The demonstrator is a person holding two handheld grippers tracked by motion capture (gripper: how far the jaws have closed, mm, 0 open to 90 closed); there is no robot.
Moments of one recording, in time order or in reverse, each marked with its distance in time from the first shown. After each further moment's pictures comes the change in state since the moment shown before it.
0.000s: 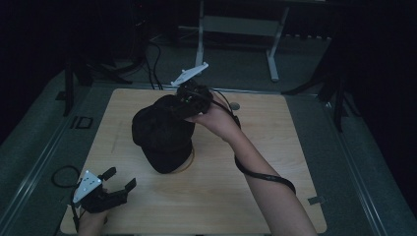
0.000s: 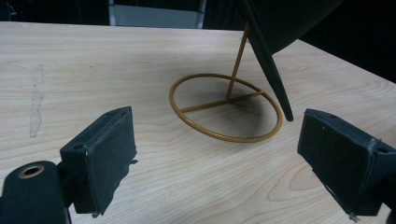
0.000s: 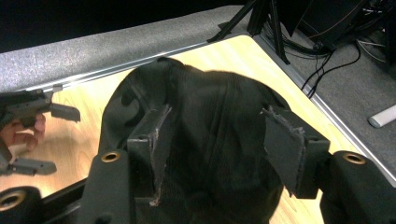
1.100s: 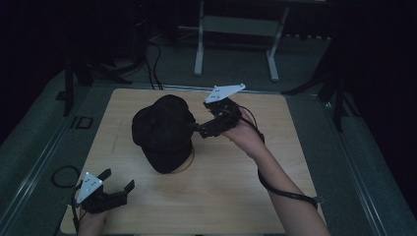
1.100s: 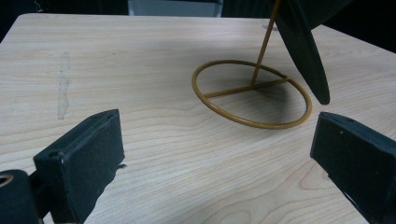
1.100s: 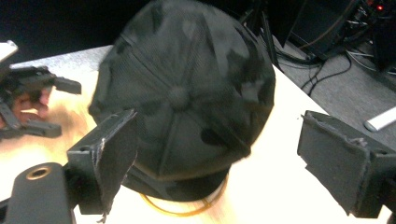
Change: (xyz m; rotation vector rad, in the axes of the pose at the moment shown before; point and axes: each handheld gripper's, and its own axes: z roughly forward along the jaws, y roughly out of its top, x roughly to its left) left arm 0.006 -0.012 0.004 0.034 0.082 0.018; right arm -0.013 -0.072 -0.033 -0.103 -0.007 0.024
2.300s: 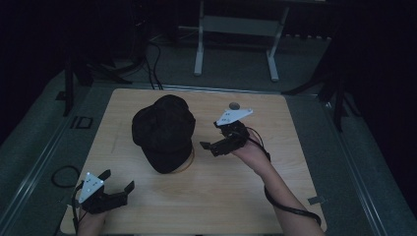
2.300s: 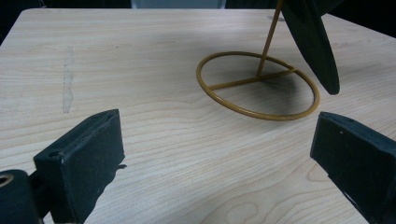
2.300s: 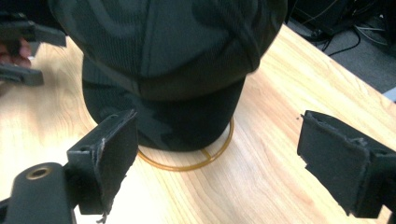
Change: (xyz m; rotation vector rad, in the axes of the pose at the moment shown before) left arm 0.000 -0.002 0.001 0.022 0.011 0.021; right arm -0.004 -0.079 0.015 0.041 0.009 0.043
